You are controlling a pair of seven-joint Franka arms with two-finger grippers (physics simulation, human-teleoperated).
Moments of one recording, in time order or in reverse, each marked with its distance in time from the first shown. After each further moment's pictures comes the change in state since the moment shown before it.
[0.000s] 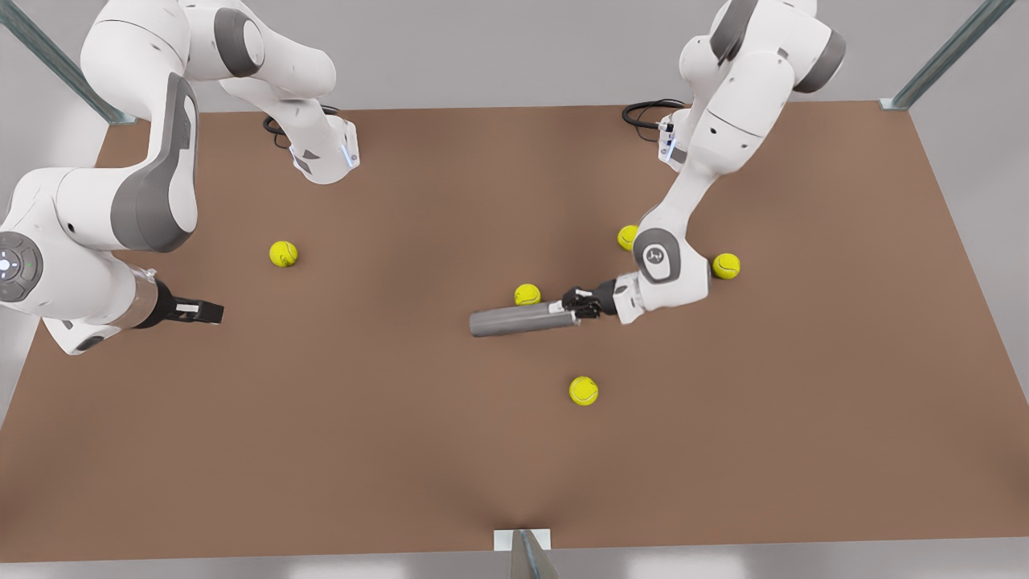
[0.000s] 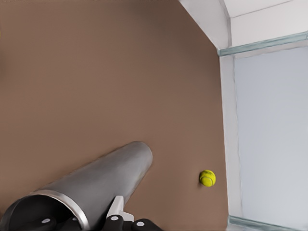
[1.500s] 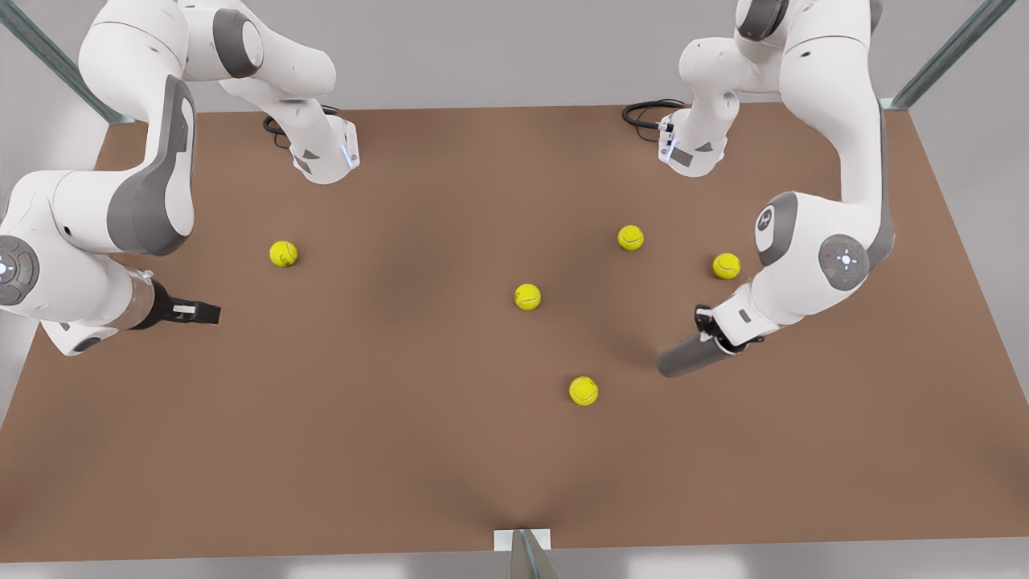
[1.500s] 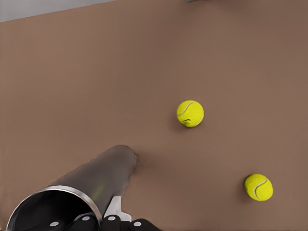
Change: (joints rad) left arm 0.115 -0.138 0.184 0.470 1.371 -0.459 -0.741; right arm -0.008 0.002 -0.003 -0.006 -0.001 -0.002 -0.004
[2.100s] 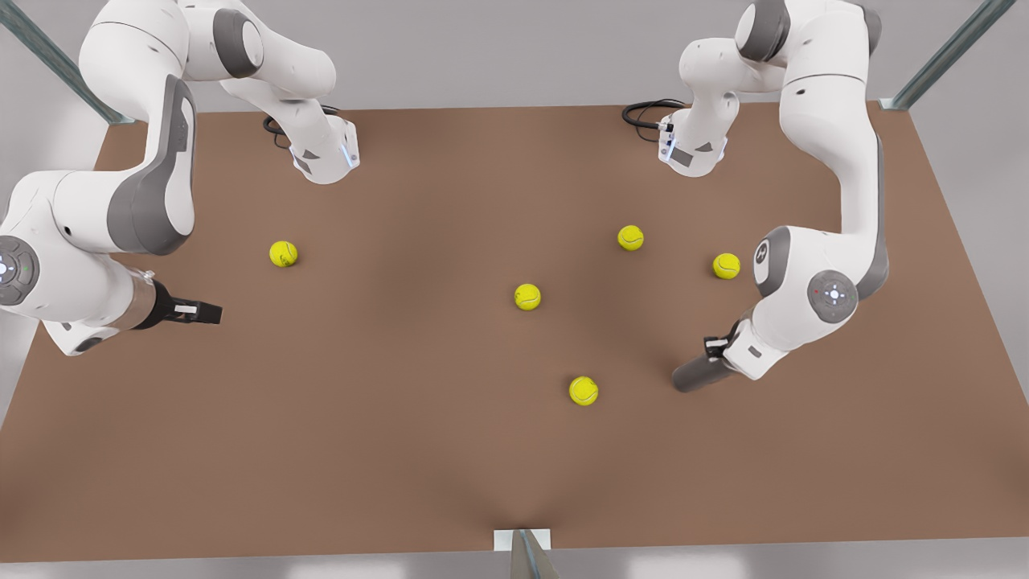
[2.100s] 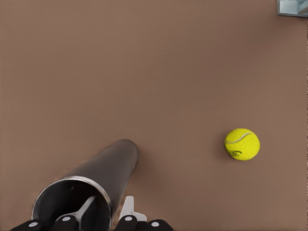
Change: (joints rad) left arm 0.026 0.085 0.007 -0.002 0.074 0.064 -0.275; right arm 0.000 0.000 0.001 0.000 0.009 0.000 0.005
